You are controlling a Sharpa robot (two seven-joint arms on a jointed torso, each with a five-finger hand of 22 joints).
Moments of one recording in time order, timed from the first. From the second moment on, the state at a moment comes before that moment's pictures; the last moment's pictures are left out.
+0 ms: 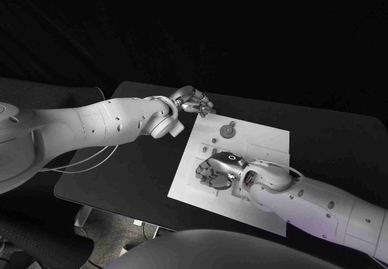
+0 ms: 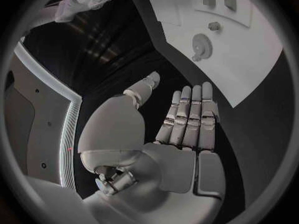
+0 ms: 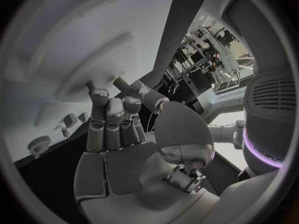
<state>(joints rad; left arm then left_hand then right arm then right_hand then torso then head) 1.23 -0.73 -0.17 1.20 -0.53 -0.29 0.22 1.11 -0.16 0.50 -0.21 0.06 0.83 0.19 0.20 0.56 1.03 0.17 0.13 0.14 0.84 0.16 0.34 0.56 0.08 0.90 0.07 0.14 0.84 1.01 -0.39 -0.18 1.29 -1.59 -0.27 0.17 1.07 0.02 0.63 -0.29 0.05 0.98 0.07 0.25 0.58 1.16 -0.01 1.14 0.95 1.19 -0.11 1.27 1.11 0.25 1.10 -0.01 0.92 1.31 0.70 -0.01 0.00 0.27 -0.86</state>
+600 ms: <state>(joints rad) 1.23 -0.73 -0.17 1.20 -0.53 -0.29 0.22 1.11 -0.16 0.50 -0.21 0.06 0.83 0.19 0.20 0.56 1.03 0.17 0.13 0.14 0.84 0.16 0.34 0.56 0.09 0.90 0.07 0.14 0.84 1.00 -0.41 -0.18 1.28 -1.53 -0.28 0.19 1.06 0.03 0.64 -0.29 0.05 0.98 0.08 0.25 0.58 1.13 0.00 0.78 0.76 1.18 -0.11 1.24 1.08 0.25 1.08 0.00 0.90 1.31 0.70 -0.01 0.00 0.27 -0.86</state>
